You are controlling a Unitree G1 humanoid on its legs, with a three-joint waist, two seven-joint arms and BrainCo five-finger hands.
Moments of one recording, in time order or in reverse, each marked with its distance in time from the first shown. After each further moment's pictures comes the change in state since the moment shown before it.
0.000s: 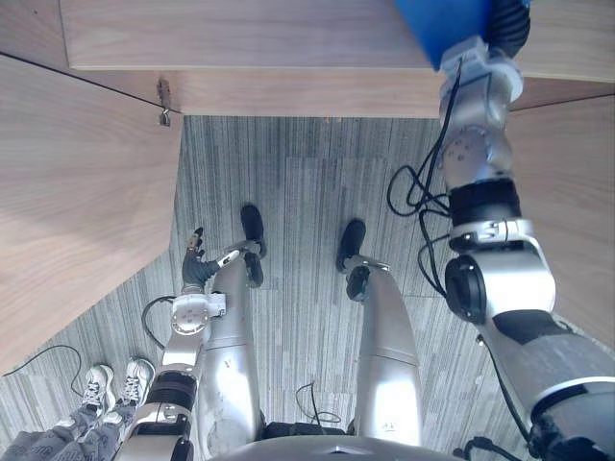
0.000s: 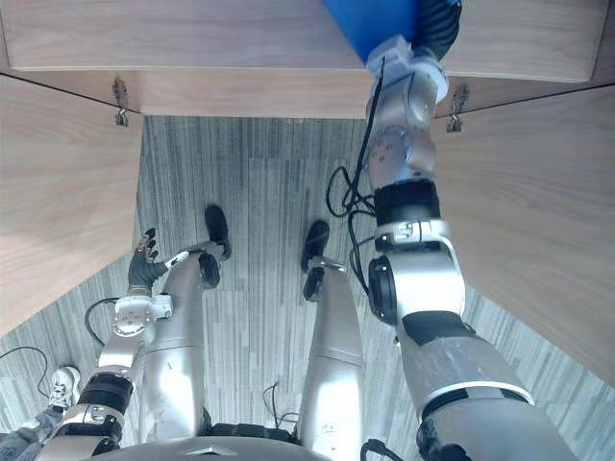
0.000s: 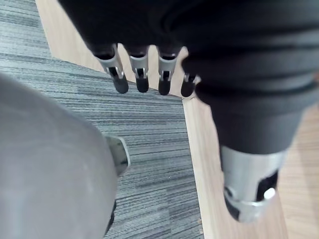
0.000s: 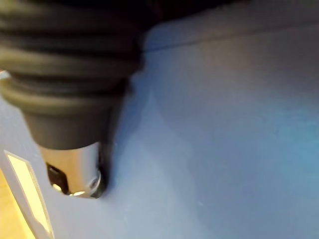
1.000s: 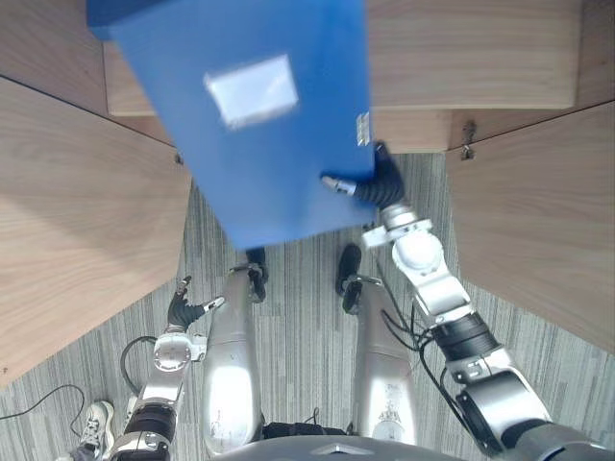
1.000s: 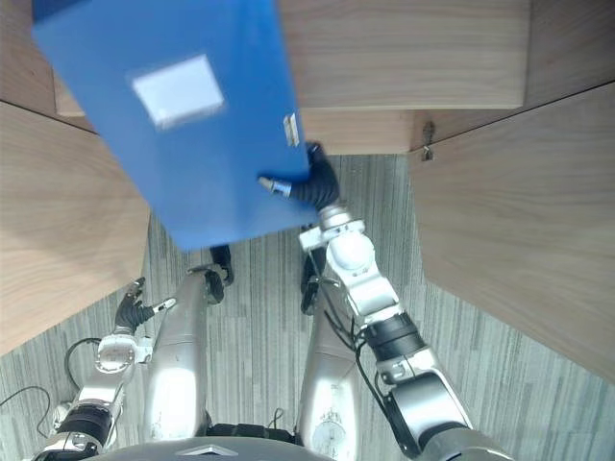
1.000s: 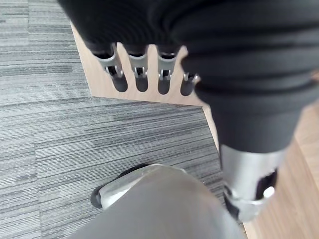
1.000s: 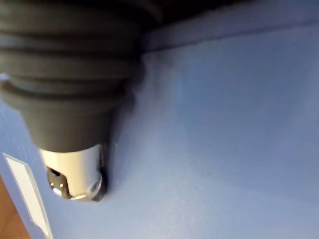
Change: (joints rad) left arm 0.123 0.076 0.032 0.111 0.080 0.009 -0.051; right arm 0.706 -0.011 0.321 -0.599 -0.740 -0.019 0.246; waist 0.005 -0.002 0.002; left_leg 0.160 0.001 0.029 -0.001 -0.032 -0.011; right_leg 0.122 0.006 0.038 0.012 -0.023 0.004
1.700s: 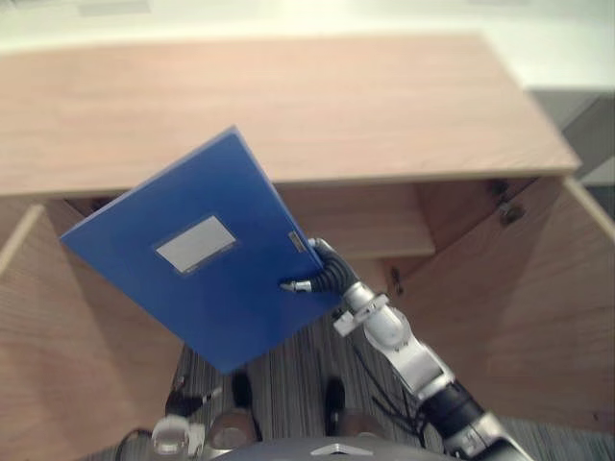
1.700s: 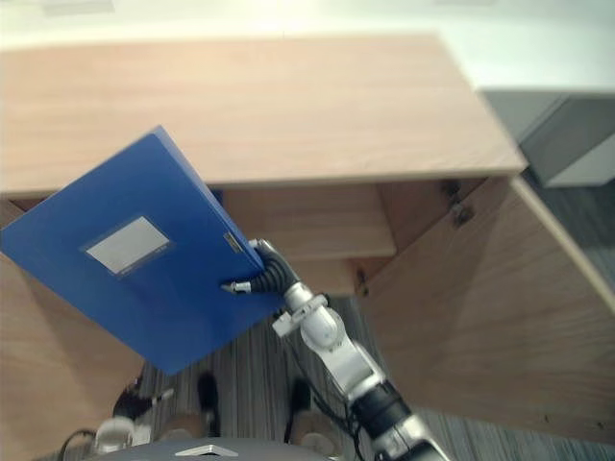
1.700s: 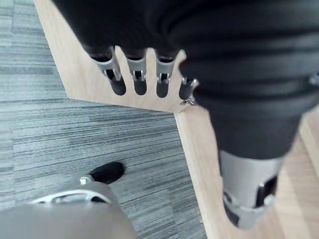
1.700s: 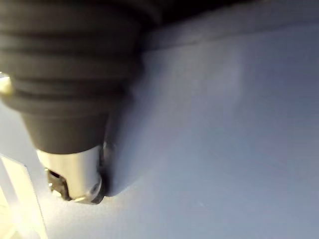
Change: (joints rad) left arm 0.119 -0.030 0.015 0.301 0.062 0.027 -0.007; right arm 0.254 0.041 0.252 0.011 -0.242 -0.042 0.160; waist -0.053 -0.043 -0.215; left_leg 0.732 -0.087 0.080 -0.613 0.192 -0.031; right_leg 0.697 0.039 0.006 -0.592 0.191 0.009
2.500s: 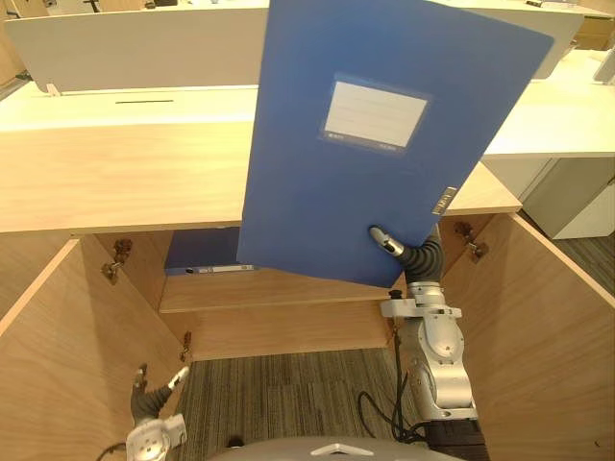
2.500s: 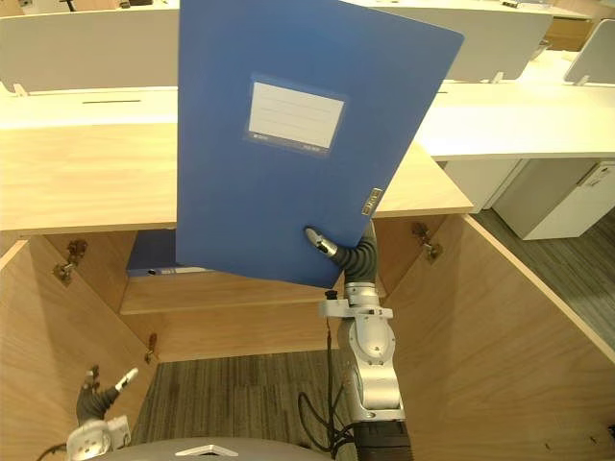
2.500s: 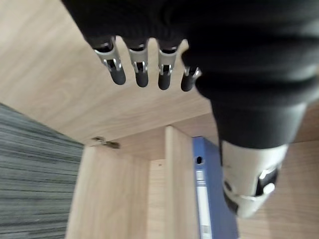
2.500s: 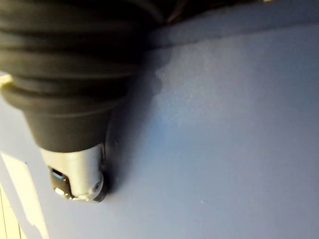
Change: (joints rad) left arm 0.251 -0.109 0.219 -0.280 -0.091 -0.032 0.047; right arm 0.319 0.254 -0.416 -0.290 0.276 -0.030 -0.025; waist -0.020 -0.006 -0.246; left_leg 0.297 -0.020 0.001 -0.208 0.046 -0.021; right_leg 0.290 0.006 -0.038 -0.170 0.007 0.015
